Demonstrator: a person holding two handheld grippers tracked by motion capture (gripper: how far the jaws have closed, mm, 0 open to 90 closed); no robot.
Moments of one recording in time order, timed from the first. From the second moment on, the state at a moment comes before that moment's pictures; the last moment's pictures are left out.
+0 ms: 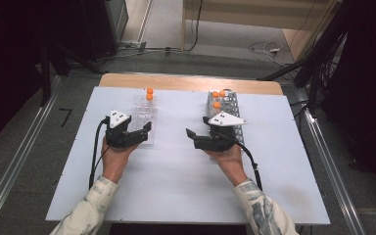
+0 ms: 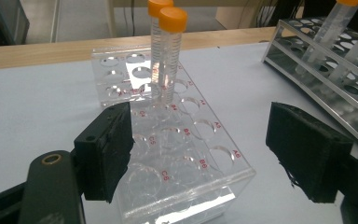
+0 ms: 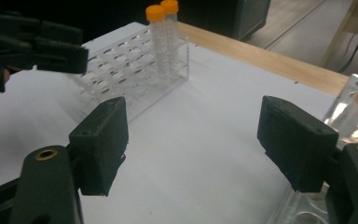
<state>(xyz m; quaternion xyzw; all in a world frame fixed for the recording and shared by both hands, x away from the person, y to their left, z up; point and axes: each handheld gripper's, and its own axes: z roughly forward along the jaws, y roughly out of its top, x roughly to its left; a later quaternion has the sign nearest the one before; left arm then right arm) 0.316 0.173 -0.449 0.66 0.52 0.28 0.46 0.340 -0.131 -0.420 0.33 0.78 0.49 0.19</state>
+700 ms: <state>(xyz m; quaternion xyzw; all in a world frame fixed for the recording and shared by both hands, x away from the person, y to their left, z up) 0.310 0.175 -0.445 0.65 0.51 0.29 0.47 0.383 -0.169 -0.426 0.42 0.74 0.46 0.24</state>
